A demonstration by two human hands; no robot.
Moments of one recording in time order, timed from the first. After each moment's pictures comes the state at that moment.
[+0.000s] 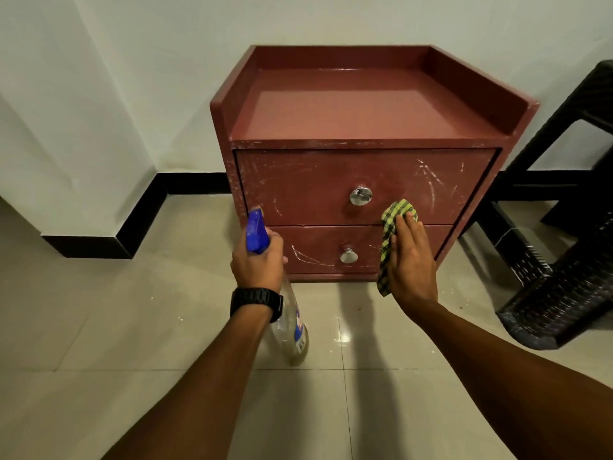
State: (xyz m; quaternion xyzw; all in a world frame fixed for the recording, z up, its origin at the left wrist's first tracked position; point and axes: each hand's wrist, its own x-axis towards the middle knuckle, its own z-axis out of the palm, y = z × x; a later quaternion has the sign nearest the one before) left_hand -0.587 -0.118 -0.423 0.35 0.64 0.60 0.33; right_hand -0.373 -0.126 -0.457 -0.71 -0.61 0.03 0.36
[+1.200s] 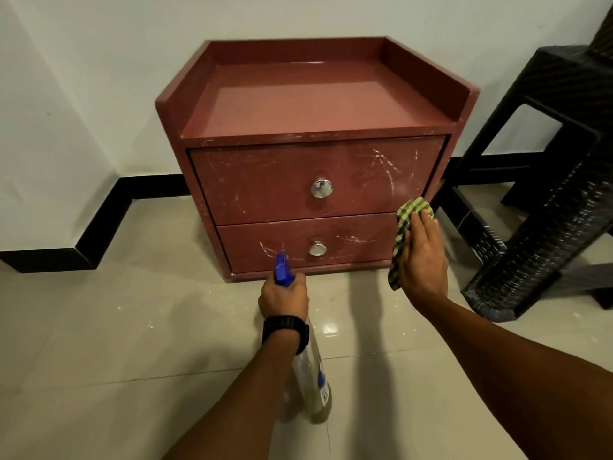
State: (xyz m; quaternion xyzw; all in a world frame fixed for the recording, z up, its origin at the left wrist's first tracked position) left_hand -0.511 -0.150 -0.487 0.33 0.70 0.46 0.43; right_hand -0.305 -0.150 -0.465 -0.76 -0.54 0.00 0.35
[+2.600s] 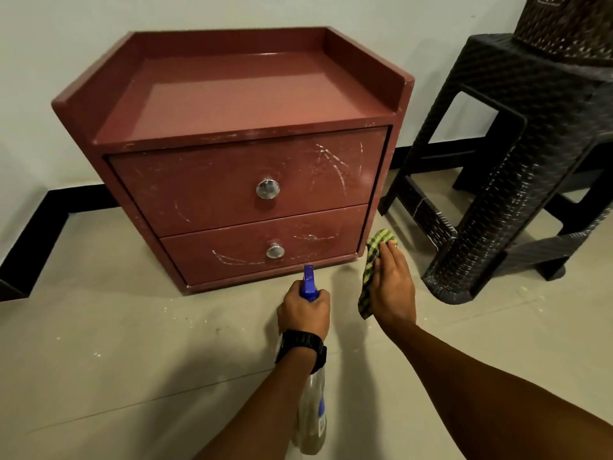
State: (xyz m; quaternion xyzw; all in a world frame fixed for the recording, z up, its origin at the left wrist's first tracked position) left_hand -0.430 -0.173 -0.507 0.47 0.67 0.35 0.45; right_hand -0.289 -0.186 -0.508 -0.80 -0.48 0.06 0.35
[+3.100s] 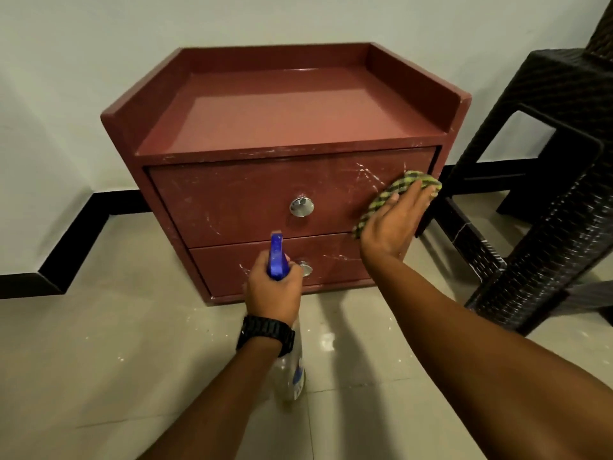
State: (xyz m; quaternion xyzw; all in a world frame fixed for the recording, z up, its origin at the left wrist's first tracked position) left_hand -0.491 -0.118 -0.447 0.47 0.62 0.51 0.36; right_hand -0.331 -0.046 -0.428 -0.72 -0.34 0.02 0.60
